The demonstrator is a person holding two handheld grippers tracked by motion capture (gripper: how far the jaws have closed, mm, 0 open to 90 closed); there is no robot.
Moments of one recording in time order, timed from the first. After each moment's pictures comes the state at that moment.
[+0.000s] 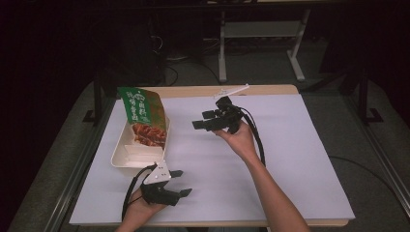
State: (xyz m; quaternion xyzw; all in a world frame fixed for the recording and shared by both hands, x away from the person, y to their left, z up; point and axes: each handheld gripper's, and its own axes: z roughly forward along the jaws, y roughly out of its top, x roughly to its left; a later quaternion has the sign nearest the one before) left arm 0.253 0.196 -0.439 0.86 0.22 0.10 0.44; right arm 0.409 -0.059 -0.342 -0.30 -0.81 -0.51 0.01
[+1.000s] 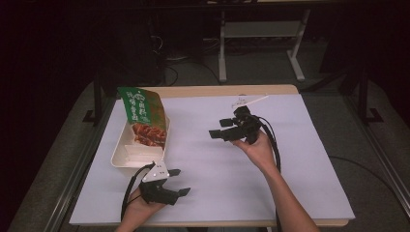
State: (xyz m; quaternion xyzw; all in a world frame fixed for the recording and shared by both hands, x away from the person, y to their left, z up) left arm 0.256 0.200 -0.440 0.86 0.24 0.09 0.44; right arm 0.380 -0.103 -0.349 -0.32 -0.81 -0.49 0.00
